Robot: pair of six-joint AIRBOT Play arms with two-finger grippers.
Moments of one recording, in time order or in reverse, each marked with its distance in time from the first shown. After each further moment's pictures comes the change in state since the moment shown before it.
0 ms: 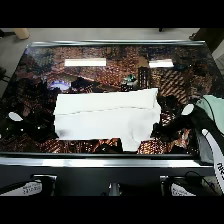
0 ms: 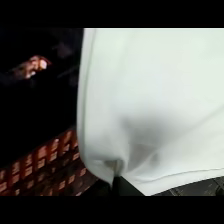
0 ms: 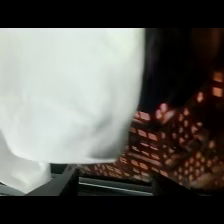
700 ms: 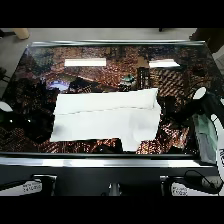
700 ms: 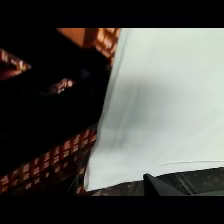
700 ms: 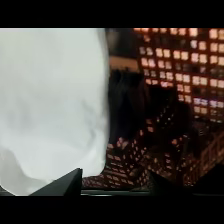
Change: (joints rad) left arm 0.067 -0.036 0.173 0.069 -0.178 -0.006; right arm -0.100 -0.097 0.292 -0.097 0.161 0.068
